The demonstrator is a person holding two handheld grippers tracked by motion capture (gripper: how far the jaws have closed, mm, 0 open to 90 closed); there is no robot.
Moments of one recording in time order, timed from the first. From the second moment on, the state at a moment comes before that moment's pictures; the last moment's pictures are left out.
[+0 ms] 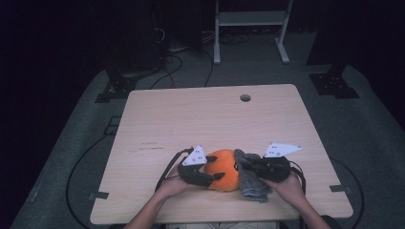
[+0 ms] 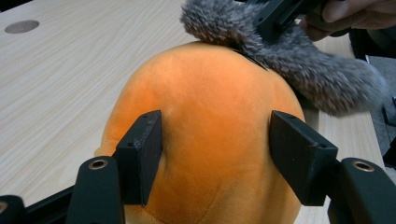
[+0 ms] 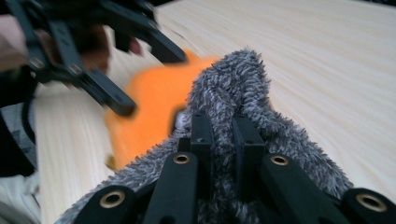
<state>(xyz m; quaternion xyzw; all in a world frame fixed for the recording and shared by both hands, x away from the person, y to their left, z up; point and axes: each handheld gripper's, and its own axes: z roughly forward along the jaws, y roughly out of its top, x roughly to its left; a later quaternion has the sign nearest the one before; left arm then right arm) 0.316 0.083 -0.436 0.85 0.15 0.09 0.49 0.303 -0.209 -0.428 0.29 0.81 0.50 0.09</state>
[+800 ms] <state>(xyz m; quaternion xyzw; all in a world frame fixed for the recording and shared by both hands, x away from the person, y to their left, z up) 0.313 0.082 -0.438 0.85 0.14 0.09 0.49 0.313 -0.223 -0.425 0.32 0.80 0.50 0.09</state>
